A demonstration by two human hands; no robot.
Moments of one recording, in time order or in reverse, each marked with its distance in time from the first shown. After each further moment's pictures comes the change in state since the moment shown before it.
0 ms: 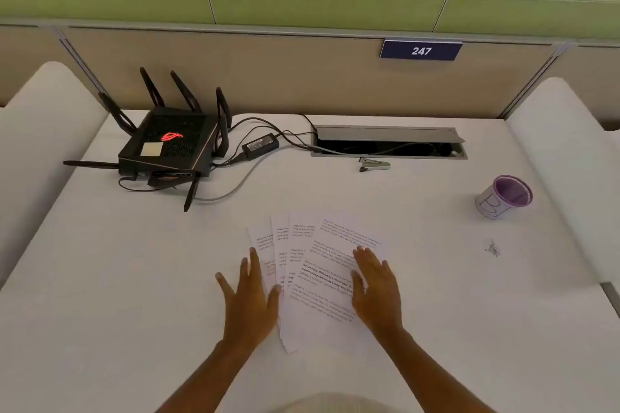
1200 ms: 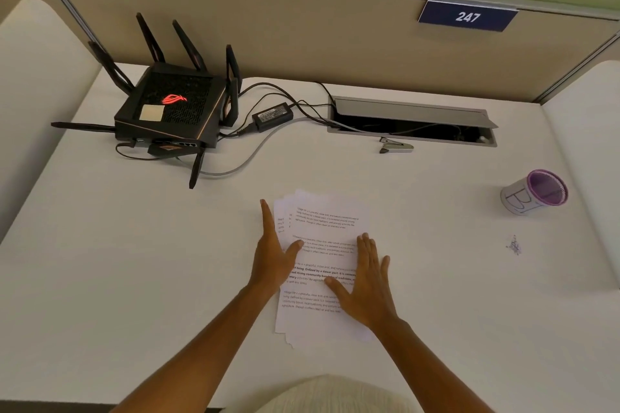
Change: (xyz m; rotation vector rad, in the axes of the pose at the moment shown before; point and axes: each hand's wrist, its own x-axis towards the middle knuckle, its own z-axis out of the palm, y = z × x) left_hand 0.068 0.020 -0.014 -0.690 -0.051 -0.164; right_hand 0.009 -0.020 0.038 0.021 -0.435 0.122
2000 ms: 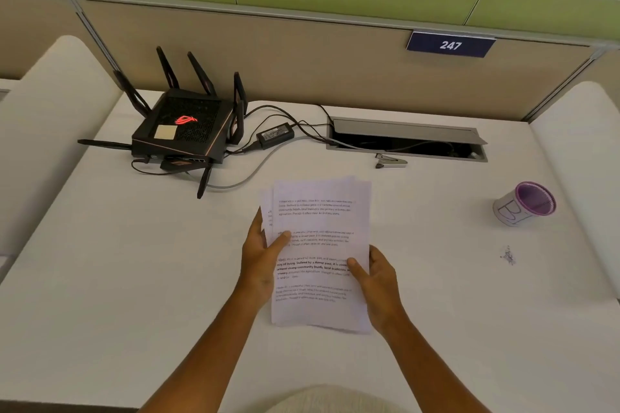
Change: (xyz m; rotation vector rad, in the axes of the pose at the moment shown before) left_hand -0.027 0.039 -0.022 -0.666 0.059 -0.137; right_hand -0.012 -0.030 -0.054 1.102 0.116 0.275
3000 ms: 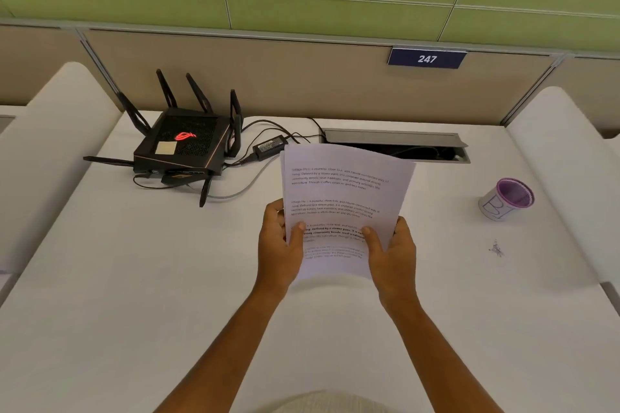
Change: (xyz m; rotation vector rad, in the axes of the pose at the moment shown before) left_hand -0.044 0.043 0.035 0.327 -0.010 0.440; right_hand -0.034 -0.074 0.009 -0.113 0.247 -0.391
